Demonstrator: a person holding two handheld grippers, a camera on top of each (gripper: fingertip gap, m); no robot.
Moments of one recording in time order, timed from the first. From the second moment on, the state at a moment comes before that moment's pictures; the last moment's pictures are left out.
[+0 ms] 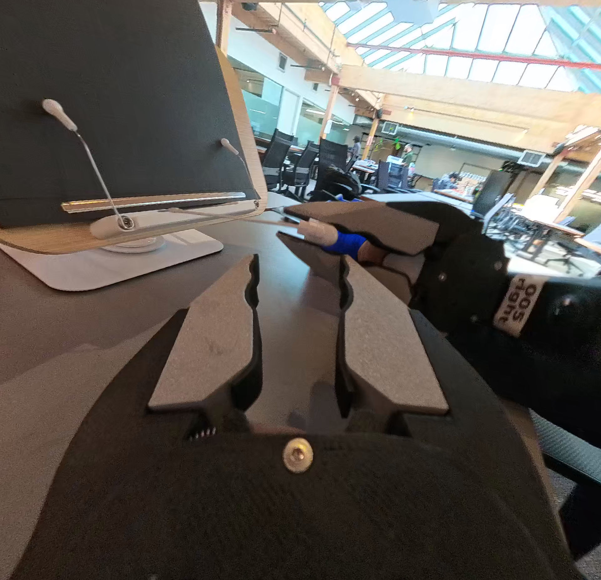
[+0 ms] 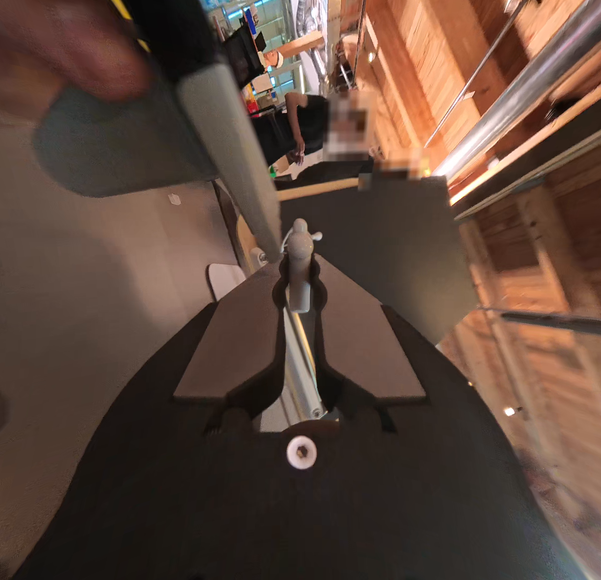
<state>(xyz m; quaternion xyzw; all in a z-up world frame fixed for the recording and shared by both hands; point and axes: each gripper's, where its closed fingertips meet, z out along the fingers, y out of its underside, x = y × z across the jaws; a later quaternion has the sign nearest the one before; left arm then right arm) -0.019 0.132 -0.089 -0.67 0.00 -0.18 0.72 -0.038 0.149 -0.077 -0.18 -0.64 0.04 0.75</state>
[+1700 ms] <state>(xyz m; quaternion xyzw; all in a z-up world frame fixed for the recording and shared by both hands) 0.012 0.118 -0.112 -0.67 0.23 0.10 0.70 -0.007 0.134 -0.119 -0.20 -0.77 0.23 0.56</state>
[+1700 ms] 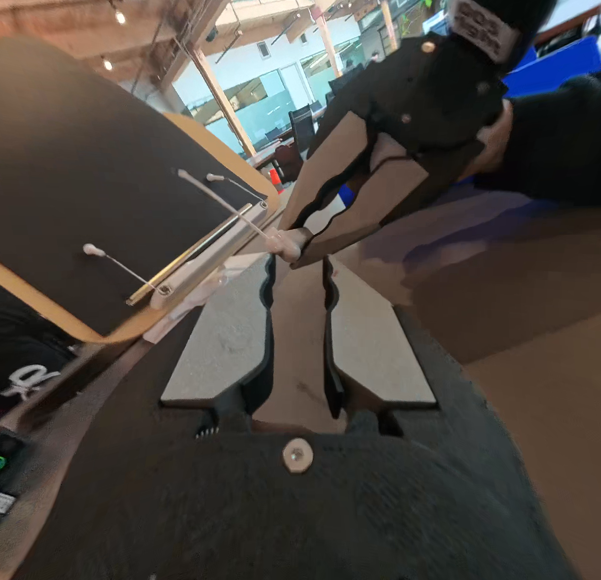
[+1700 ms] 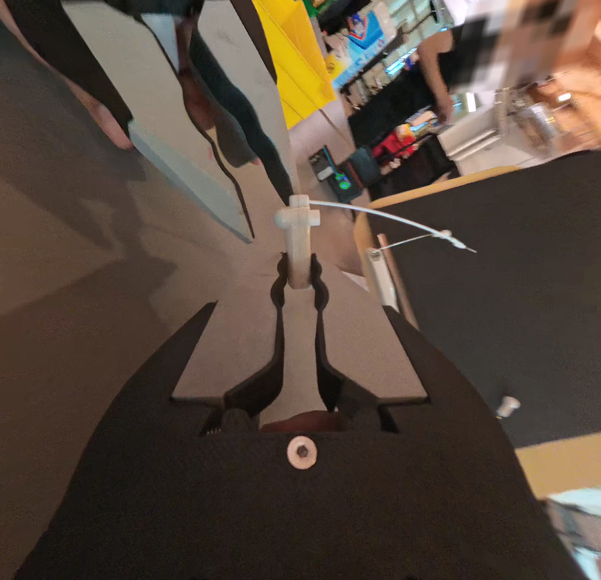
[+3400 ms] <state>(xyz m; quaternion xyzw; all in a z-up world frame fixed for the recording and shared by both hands) -0.023 0.114 -0.099 -0.66 0.18 0.21 0.70 -0.021 0.138 -0.111 -0.37 -0.70 0.43 0.44</state>
